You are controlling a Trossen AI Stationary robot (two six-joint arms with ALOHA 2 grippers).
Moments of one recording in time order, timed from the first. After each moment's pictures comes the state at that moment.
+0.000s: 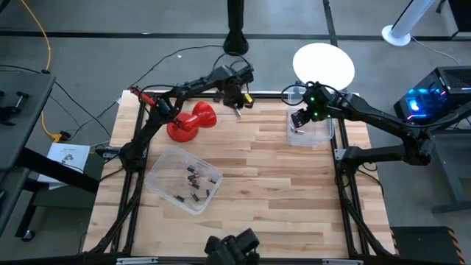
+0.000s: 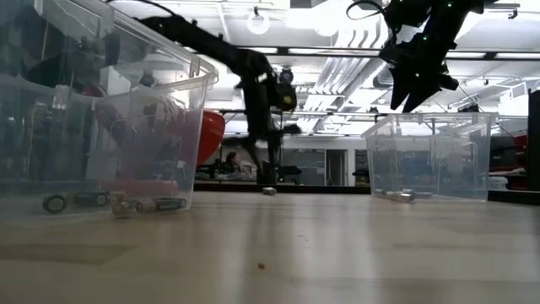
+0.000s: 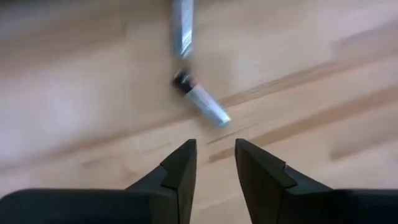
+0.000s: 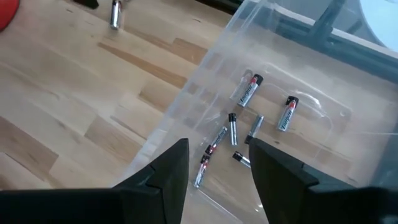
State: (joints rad) left arm 0.58 2.47 2.28 -1.23 0.08 -0.73; right arm -0.57 1.10 1.00 -0.91 0.13 0.47
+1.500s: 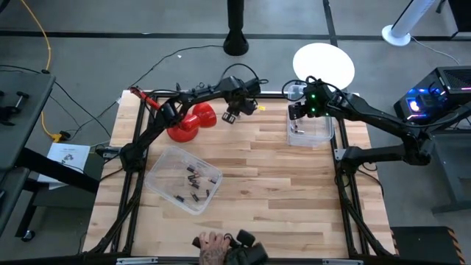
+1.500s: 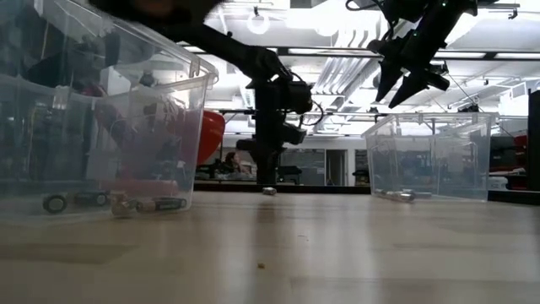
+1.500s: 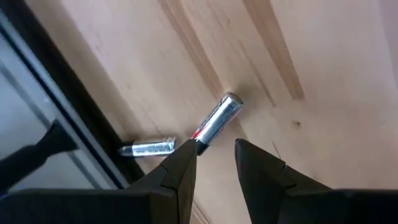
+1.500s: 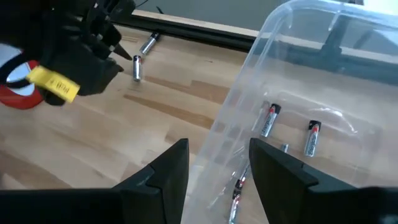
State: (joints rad) left arm 0.49 2.49 2.28 -1.18 -0.22 1.00; right arm -0.57 1.10 1.00 -0.77 0.15 0.61
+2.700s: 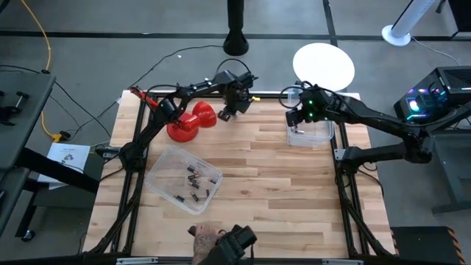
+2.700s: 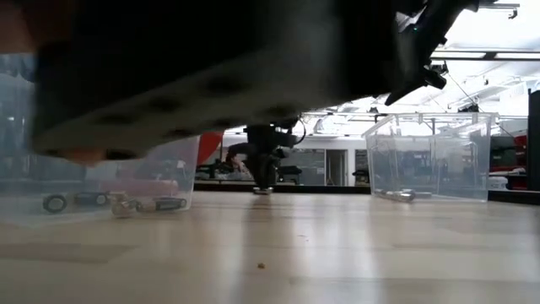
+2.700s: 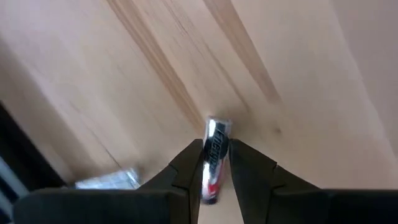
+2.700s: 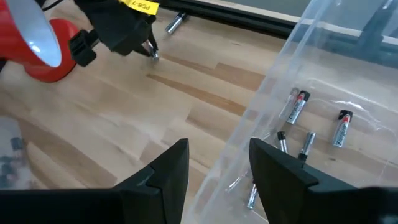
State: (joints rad) left arm 0.59 2.53 2.27 -1.21 0.09 1.14; right arm -0.49 1.10 1.00 -0.78 0.12 0.63
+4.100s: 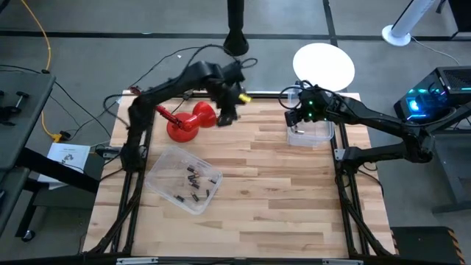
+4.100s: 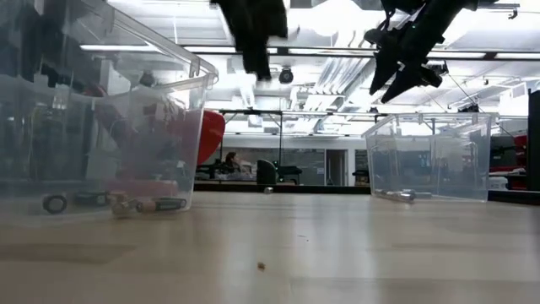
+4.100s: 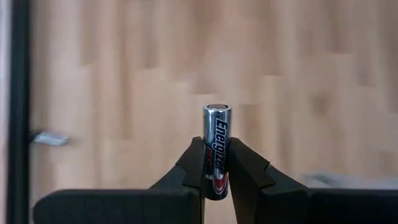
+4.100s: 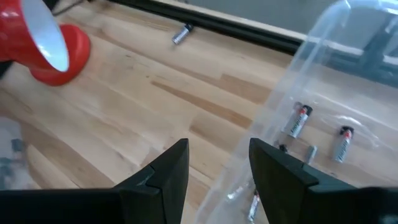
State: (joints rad) left arm 0.42 2.07 2.22 -1.38 0.29 0.40; right arm -0.46 1.10 1.00 -0.74 0.16 0.60
